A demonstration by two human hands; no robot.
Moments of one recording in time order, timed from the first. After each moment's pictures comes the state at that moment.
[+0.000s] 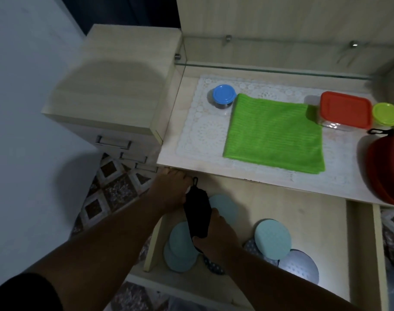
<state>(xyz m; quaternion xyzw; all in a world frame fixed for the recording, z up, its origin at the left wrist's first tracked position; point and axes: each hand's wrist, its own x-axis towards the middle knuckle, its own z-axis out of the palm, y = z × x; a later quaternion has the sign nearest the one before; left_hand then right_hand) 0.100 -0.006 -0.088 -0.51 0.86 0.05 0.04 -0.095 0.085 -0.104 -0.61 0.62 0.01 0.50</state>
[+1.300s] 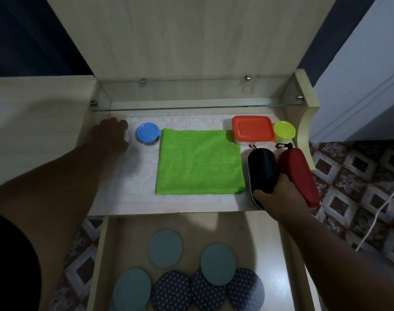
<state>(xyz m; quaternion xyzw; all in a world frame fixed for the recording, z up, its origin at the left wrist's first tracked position) 0.050 -0.244 -0.011 -0.70 0.72 0.01 0.05 -0.356 -0.034 -0.004 -0.46 0.84 -0.15 0.26</state>
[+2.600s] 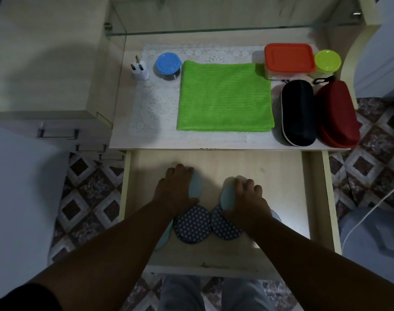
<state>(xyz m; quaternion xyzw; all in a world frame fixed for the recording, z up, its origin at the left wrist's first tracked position) -0.018 0.045 -0.111 -0.59 0.76 0.24 0.11 -0.240 0.098 -0.103 -0.67 0.69 0.10 0.27</state>
